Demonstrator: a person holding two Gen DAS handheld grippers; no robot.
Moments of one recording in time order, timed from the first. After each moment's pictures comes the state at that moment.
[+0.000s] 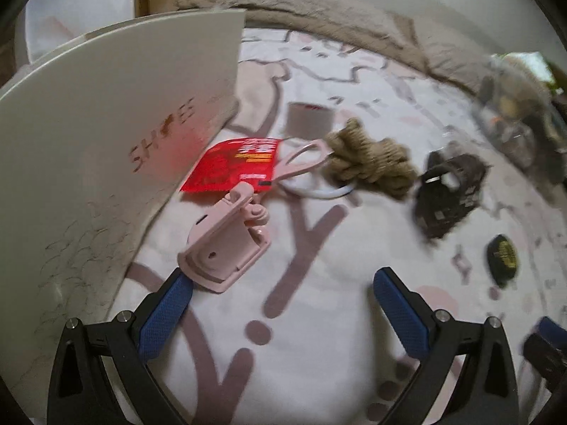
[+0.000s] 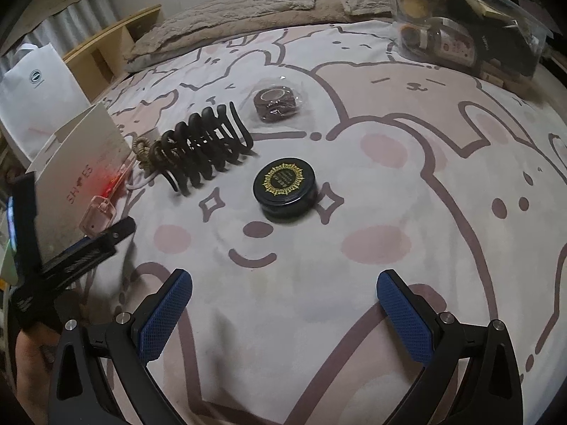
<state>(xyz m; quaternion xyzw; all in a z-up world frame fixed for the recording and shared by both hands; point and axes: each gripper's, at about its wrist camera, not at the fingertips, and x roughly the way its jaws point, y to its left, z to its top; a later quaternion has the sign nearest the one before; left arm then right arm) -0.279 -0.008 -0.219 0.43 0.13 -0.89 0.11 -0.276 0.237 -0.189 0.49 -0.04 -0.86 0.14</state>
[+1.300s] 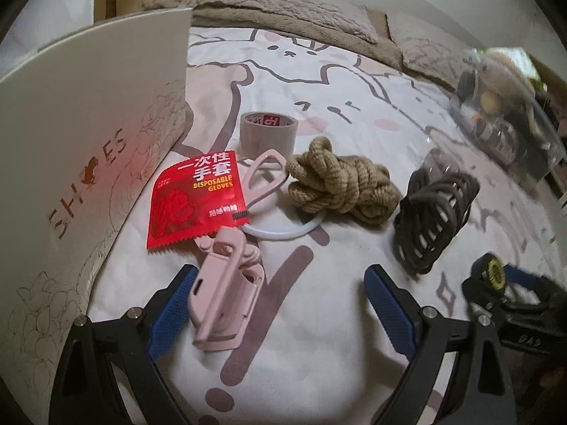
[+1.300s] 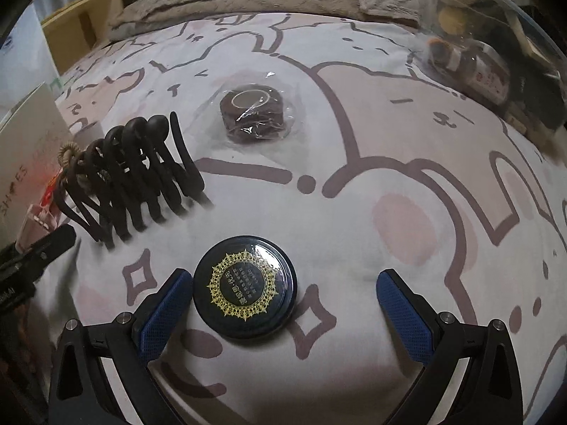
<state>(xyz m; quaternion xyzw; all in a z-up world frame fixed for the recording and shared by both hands) -0.316 -0.005 -0.224 0.44 0.11 -0.89 0.07 -0.359 0.214 -0.220 0.50 0.05 -0.85 0.12</state>
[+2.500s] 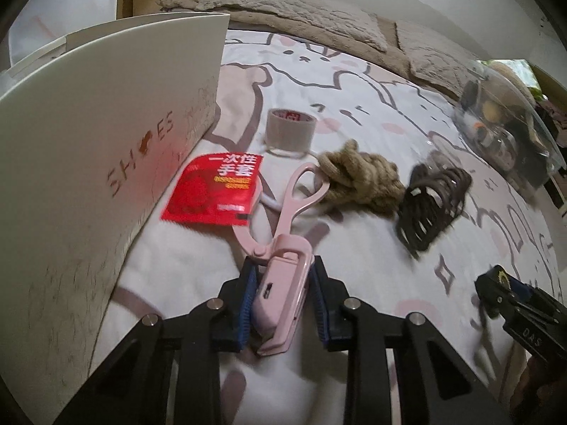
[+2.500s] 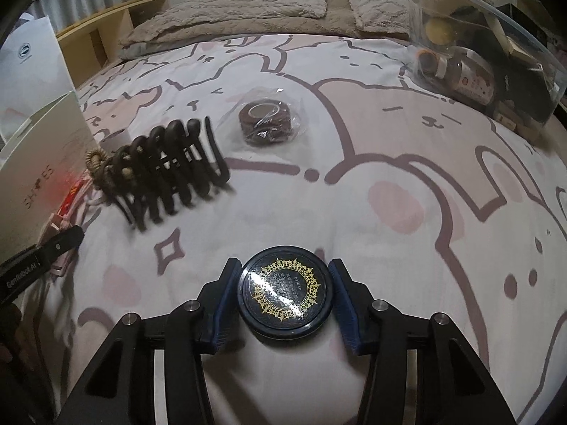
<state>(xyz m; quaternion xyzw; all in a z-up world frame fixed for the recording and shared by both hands) -0.282 -0.014 -0.215 0.44 0.14 -0.89 0.08 -0.320 0.220 -0.205 0.47 0.02 -0.87 0.13</state>
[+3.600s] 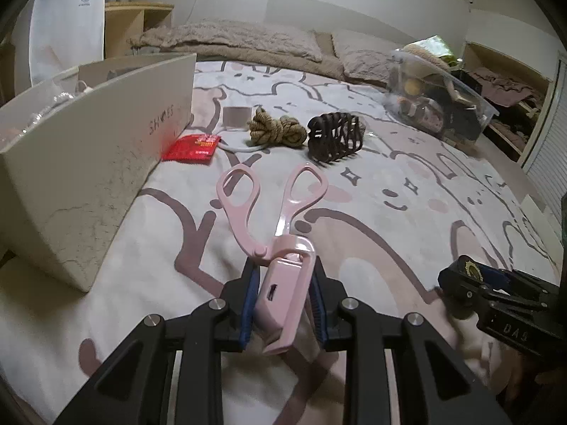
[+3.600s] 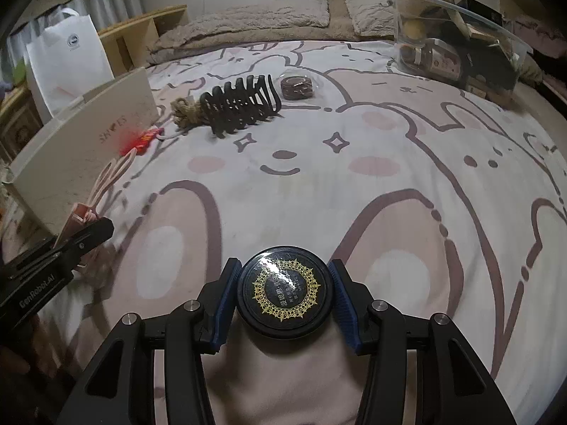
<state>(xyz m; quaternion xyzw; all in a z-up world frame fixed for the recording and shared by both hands) -0.153 0.036 -0.191 0.38 0.09 -0.92 0.00 -0.176 0.231 -0.190 0.44 -0.01 -0.88 0.15</state>
